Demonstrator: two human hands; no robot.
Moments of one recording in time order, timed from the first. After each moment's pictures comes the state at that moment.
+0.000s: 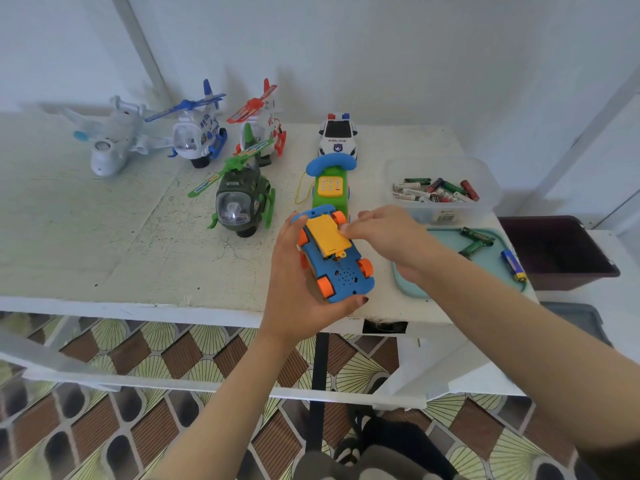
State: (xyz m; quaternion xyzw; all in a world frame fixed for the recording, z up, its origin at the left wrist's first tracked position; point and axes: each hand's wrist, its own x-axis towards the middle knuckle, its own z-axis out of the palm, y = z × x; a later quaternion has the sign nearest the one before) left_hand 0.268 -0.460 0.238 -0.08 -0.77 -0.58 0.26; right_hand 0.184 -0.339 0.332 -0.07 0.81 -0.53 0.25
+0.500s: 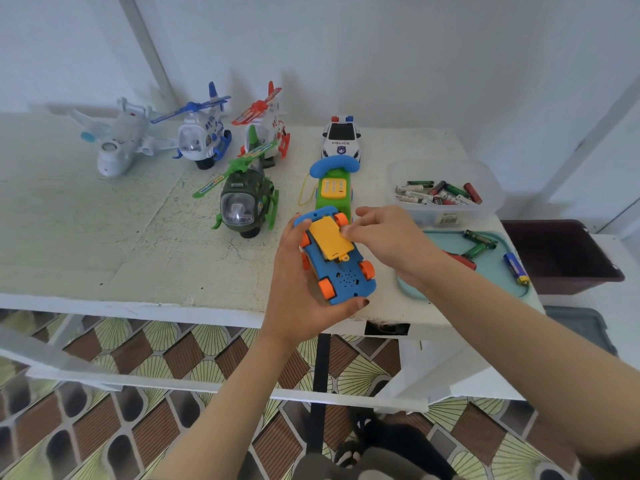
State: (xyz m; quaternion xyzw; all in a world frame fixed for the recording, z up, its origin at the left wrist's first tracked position) left_hand 0.267 -0.467 0.226 -0.07 -0.75 -0.61 0.22; right_hand 0.195 -0.342 0.338 -0.11 0.82 -0.53 0.21
